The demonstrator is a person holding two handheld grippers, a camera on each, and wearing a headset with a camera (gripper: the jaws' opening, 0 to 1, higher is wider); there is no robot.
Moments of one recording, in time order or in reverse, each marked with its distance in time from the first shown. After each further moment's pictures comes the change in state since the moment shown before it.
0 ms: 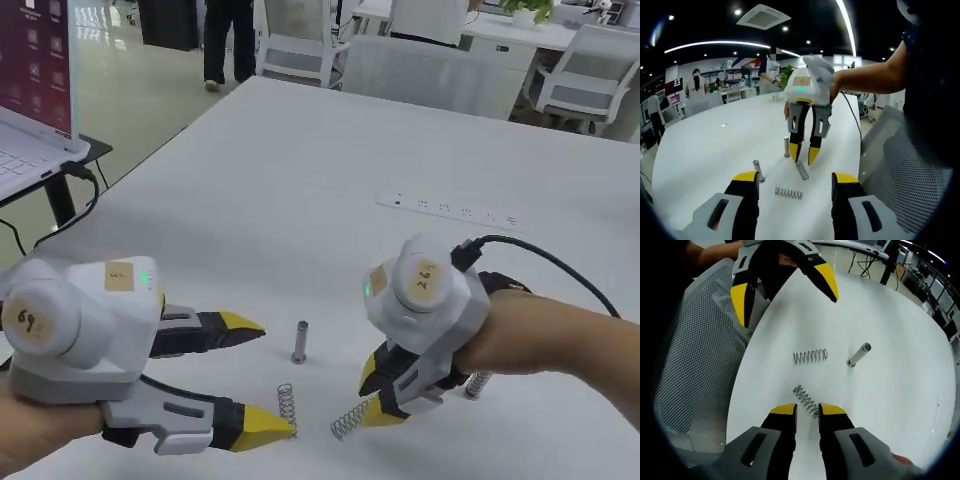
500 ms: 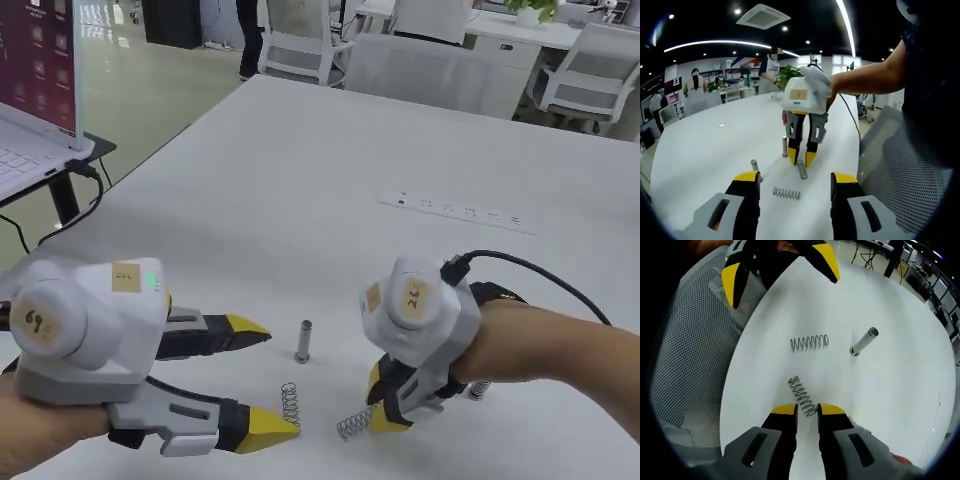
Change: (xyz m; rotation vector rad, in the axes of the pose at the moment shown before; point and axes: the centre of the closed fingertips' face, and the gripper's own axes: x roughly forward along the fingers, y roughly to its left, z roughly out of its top) left arm 0.002 -0.003 -0.001 -0.003 0.000 -0.014; right arm 0.010 -0.001 -0.021 -0.015 0.074 -0.002
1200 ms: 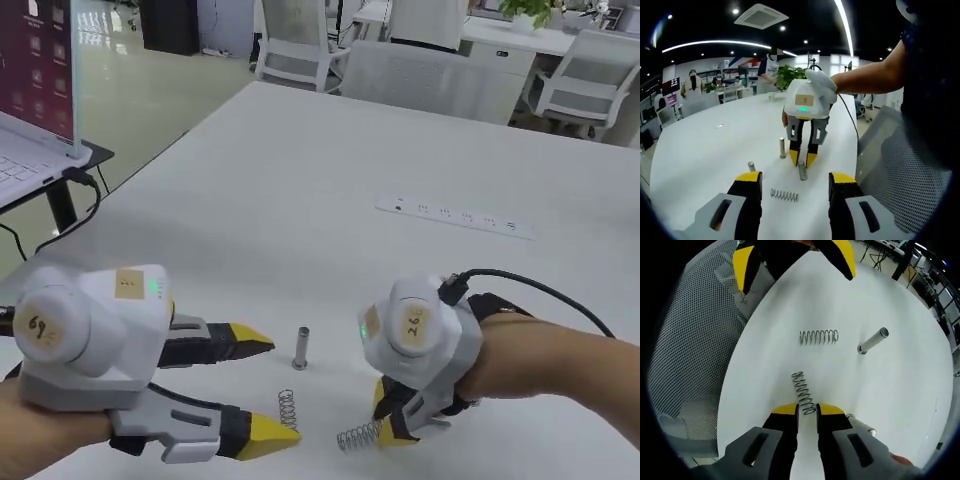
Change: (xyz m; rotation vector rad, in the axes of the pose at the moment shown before) left arm 0.001 -0.001 0.002 0.007 0.004 -0.019; right arm 0.001 0.007 -0.004 -0.082 0.039 -0.007
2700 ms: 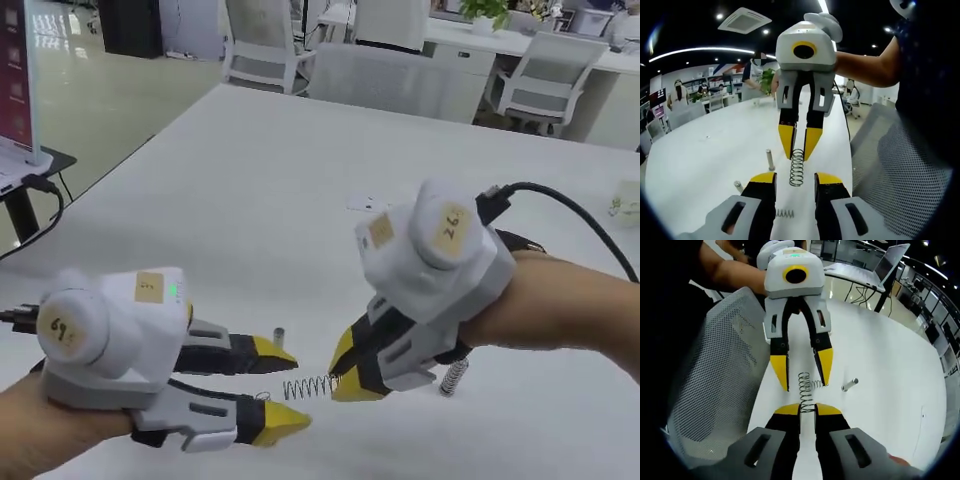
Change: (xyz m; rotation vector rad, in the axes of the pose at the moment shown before) left arm 0.028 -0.013 0.014 0.094 -0.032 -0.116; right arm -0.083 0.011 0.067 0.062 -0.251 -0.063
